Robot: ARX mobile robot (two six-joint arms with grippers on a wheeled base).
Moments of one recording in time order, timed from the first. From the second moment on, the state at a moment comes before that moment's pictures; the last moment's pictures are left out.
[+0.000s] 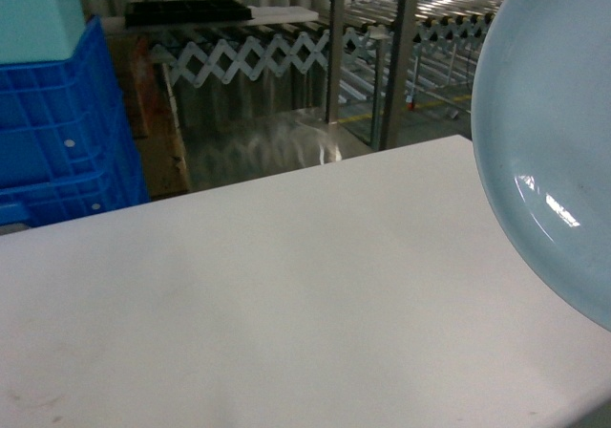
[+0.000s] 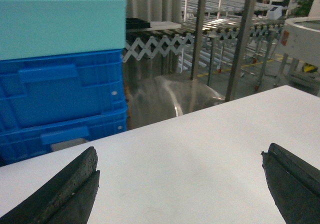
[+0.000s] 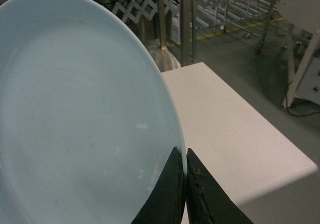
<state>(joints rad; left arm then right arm) 0.00 0.01 0.01 -0.01 0.00 -0.01 0.07 0.62 0.39 0.05 -0.06 0.08</state>
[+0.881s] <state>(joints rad) 0.00 0.01 0.01 0.00 0.00 -0.01 0.07 0.62 0.39 0.05 -0.06 0.08</state>
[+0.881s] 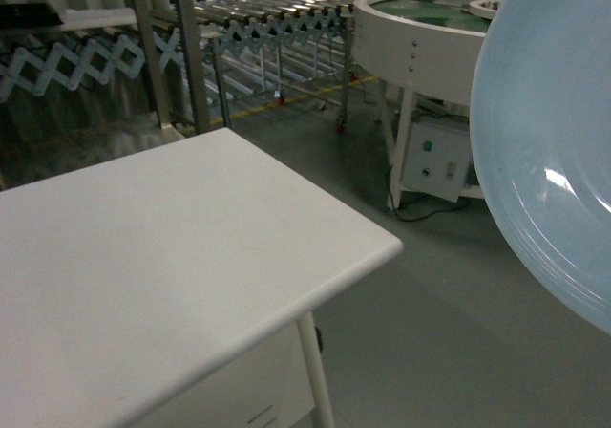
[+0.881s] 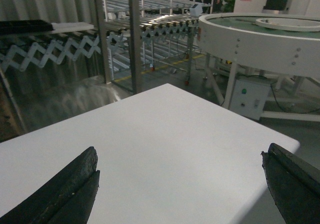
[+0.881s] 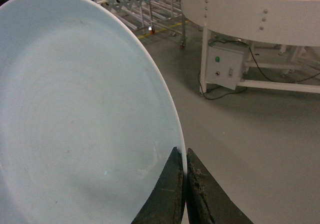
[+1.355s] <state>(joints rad) 0.00 0.01 0.01 -0.01 0.00 -0.01 0.07 0.62 0.39 0.05 -0.06 0.08</state>
